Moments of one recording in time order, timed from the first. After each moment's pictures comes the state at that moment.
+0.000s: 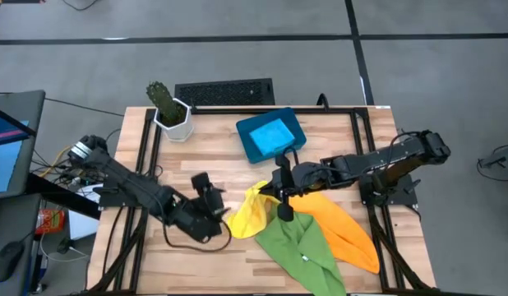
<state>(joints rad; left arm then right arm) -0.54 1.46 1.21 -0.76 -0.73 -0.53 0.25 1.46 1.19 -0.22 0.15 0.13</state>
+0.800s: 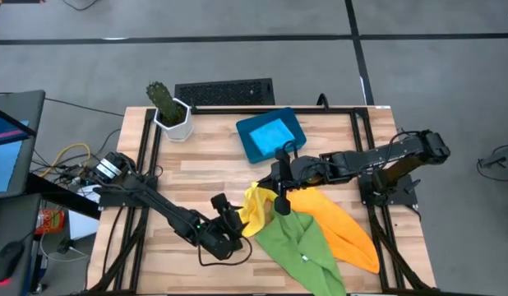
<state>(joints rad) -0.57 1.79 1.09 -0.26 -0.84 -0.58 0.21 1.46 1.19 -0.21 0.16 0.15</state>
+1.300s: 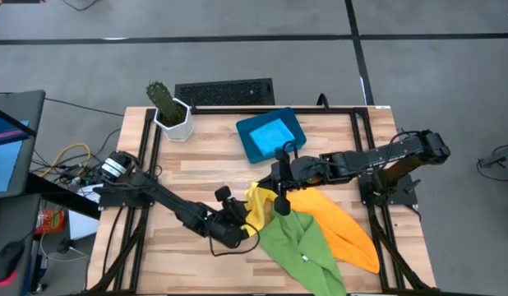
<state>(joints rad) -0.48 1.82 1.09 -0.24 -0.81 -0.58 0.21 1.46 1.19 -0.20 0.16 0.15</state>
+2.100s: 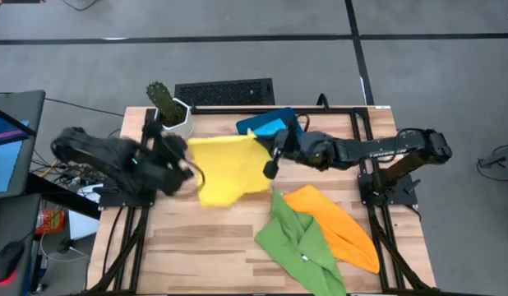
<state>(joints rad) -0.38 1.27 1.55 -1.57 -0.94 -0.67 0.08 1.43 1.19 0.08 0.47 -0.09</state>
